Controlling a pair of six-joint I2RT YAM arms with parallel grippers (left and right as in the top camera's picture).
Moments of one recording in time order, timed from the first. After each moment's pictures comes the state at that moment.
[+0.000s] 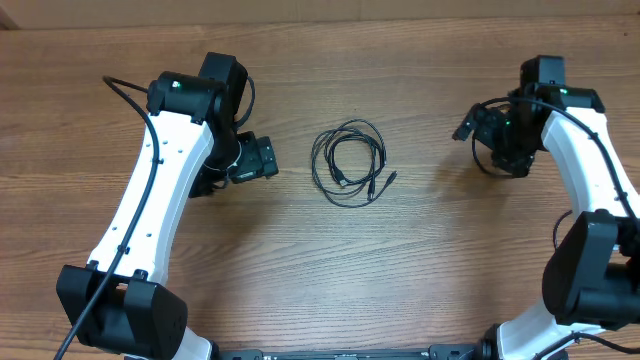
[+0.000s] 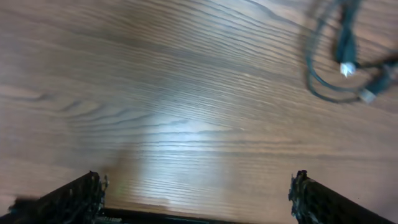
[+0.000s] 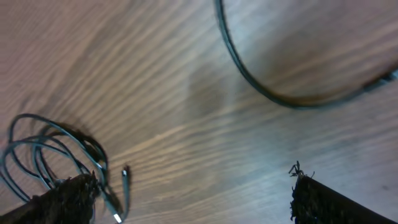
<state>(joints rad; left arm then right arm) -0.22 1.72 1.65 -1.49 0.08 -0.49 -0.11 1.81 1.43 -0.97 -0.22 0.44</state>
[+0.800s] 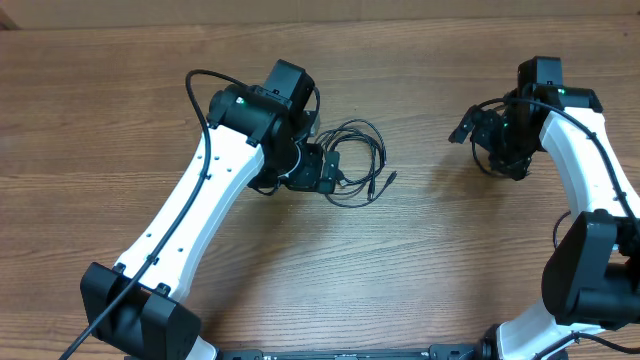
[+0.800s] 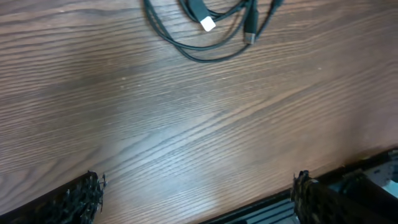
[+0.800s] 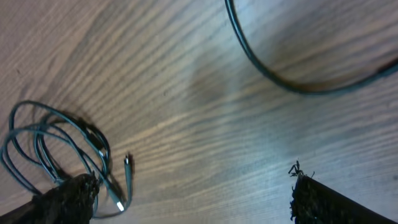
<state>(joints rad) -0.46 1.72 1.65 -1.35 0.24 -0.31 -0.11 1.81 1.43 -1.02 -0.24 0.44</state>
